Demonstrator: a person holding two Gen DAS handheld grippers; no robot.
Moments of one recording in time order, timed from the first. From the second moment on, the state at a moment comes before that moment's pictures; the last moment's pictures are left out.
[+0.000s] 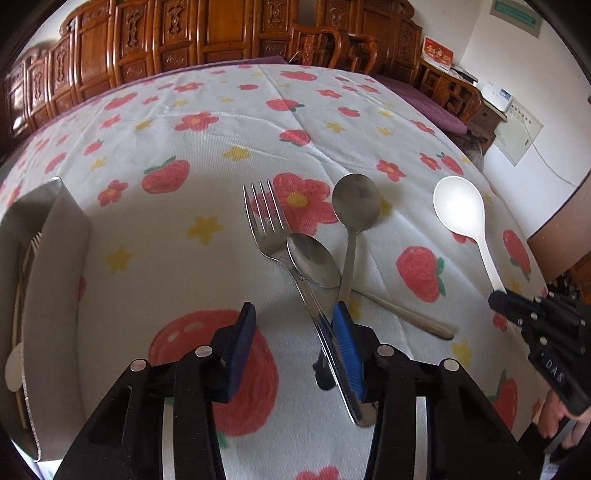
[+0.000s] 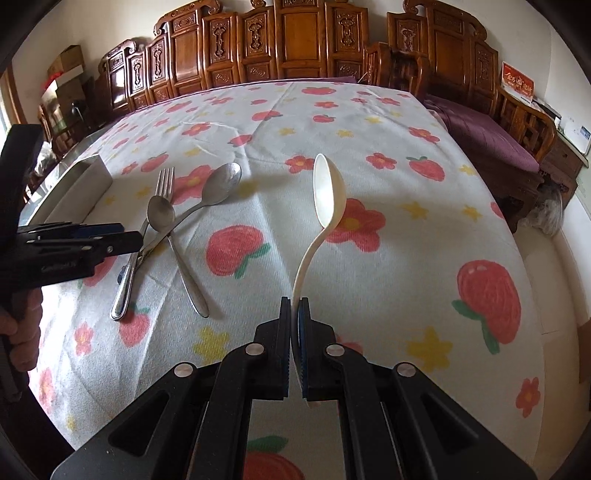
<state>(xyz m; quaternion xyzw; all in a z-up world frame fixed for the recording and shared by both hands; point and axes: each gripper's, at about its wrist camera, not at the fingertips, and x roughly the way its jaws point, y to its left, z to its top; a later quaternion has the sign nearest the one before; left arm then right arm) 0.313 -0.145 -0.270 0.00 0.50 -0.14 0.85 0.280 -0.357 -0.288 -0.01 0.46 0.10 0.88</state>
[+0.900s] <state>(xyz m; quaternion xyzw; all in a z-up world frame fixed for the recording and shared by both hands) 0.308 -0.132 -0.255 0.06 0.48 -0.12 0.87 0.274 -0.341 -0.282 -0.02 0.46 0.12 0.88</state>
